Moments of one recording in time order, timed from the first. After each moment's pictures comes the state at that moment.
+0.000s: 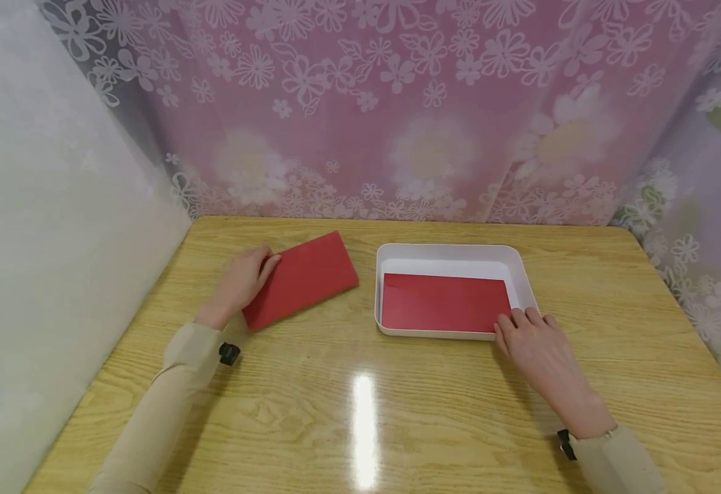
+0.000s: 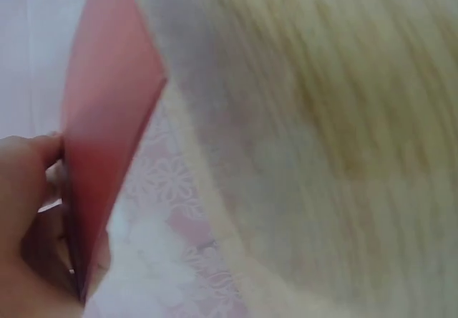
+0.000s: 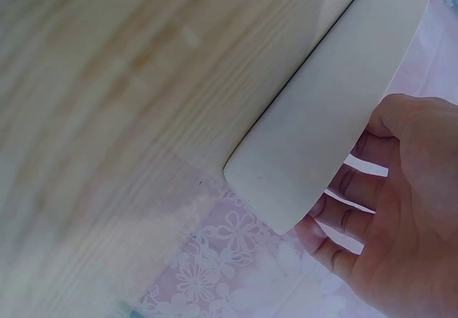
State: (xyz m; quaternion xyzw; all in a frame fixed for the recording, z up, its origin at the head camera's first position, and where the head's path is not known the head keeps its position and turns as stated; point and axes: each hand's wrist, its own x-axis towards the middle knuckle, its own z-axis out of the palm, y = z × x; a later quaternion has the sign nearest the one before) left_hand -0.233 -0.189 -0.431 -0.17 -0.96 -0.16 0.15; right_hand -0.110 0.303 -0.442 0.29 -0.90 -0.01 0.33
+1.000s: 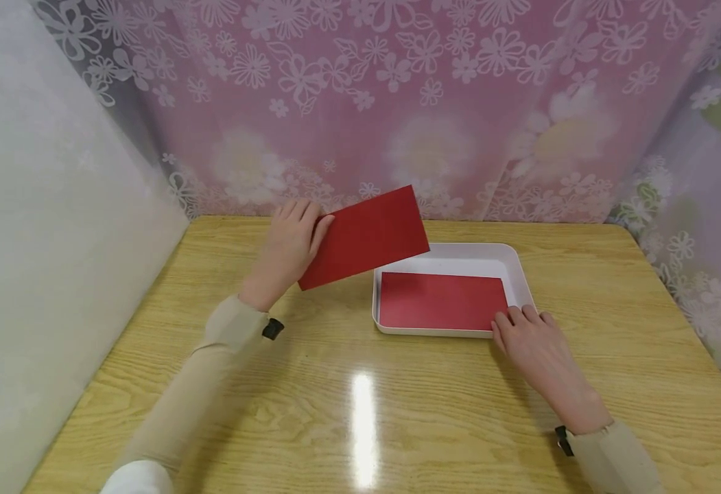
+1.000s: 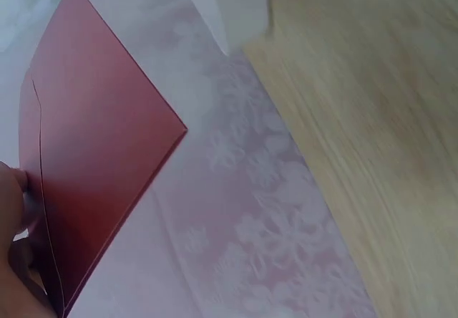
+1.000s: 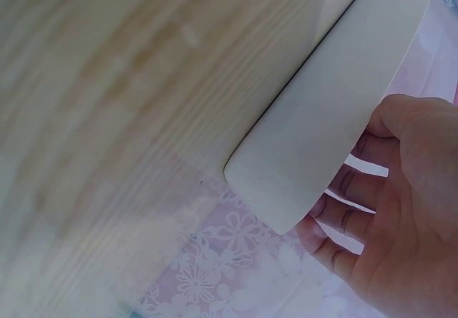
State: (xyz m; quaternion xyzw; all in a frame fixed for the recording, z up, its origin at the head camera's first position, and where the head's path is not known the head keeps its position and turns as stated) left_hand -0.230 -0.086 -0.356 -0.27 -0.90 -0.13 0.32; right_hand -0.109 0.305 -0.441 0.30 -0.90 -0.01 0.33
